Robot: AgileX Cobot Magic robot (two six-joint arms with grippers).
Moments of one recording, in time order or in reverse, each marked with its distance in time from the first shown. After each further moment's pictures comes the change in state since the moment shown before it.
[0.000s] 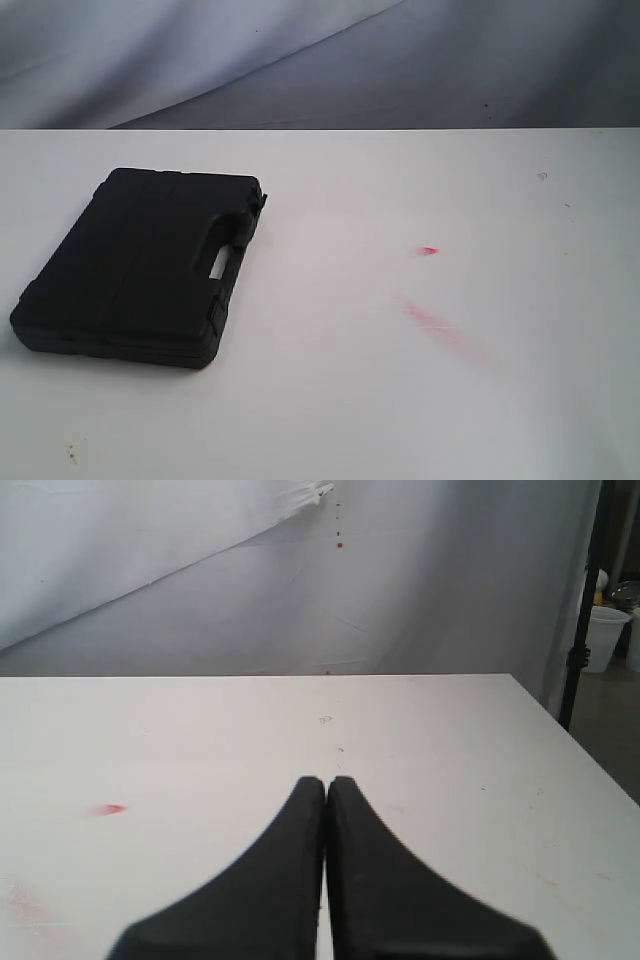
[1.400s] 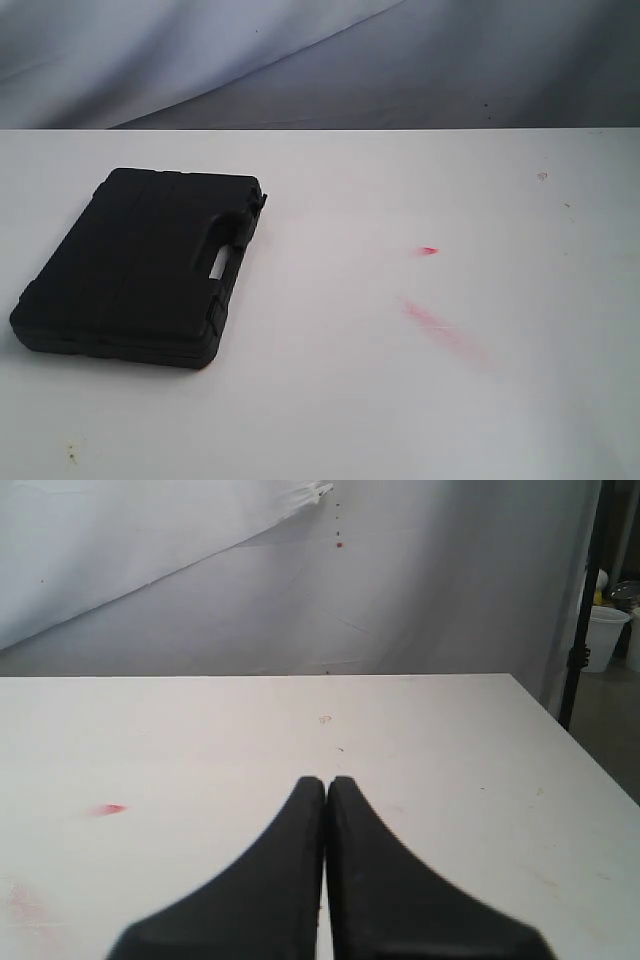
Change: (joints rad) left arm 0.000 0.389 -0.498 0.125 0.557 0.049; right arm 0.000 0.000 0.000 0.000 0.000 0.000
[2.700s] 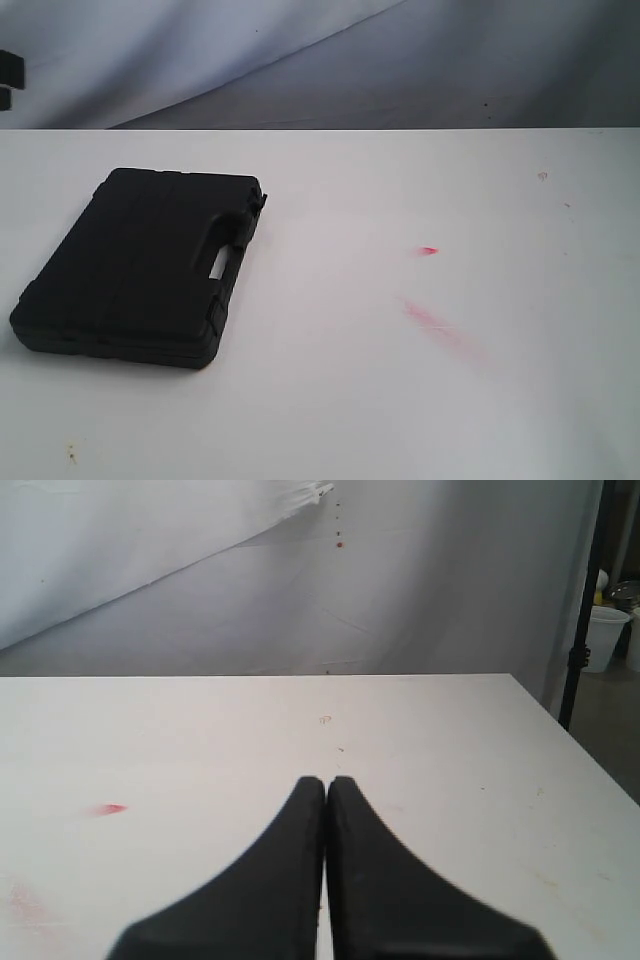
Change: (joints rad) left arm -0.056 0.877 -0.160 -0.144 -0.039 0.068; right arm 0.000 0.000 0.000 0.000 0.000 0.000
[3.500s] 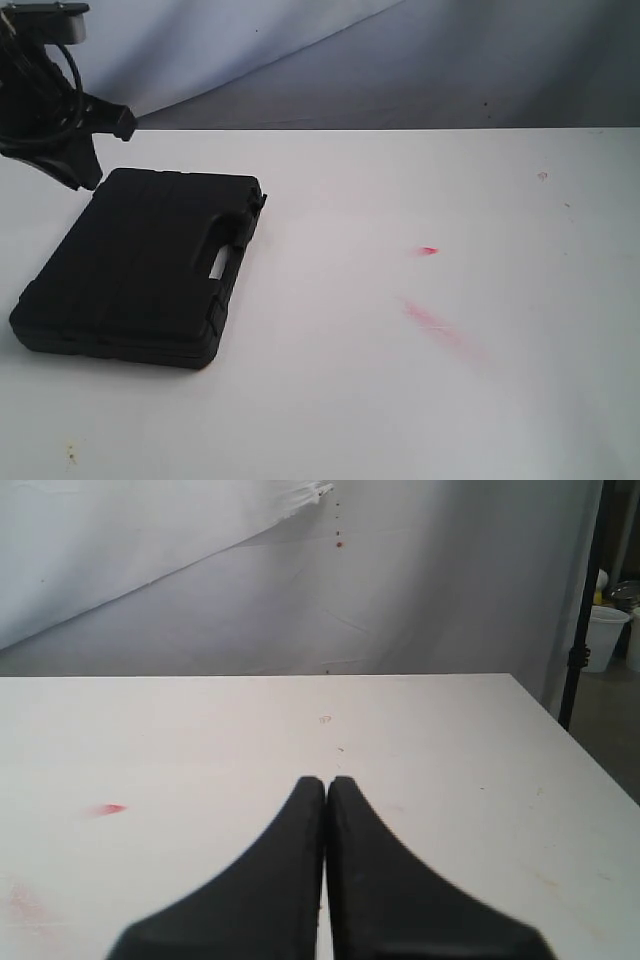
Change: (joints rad) left arm -0.081 0.457 -0.404 0.015 0.540 -0.014; right arm 0.000 0.000 0.000 0.000 0.000 0.000
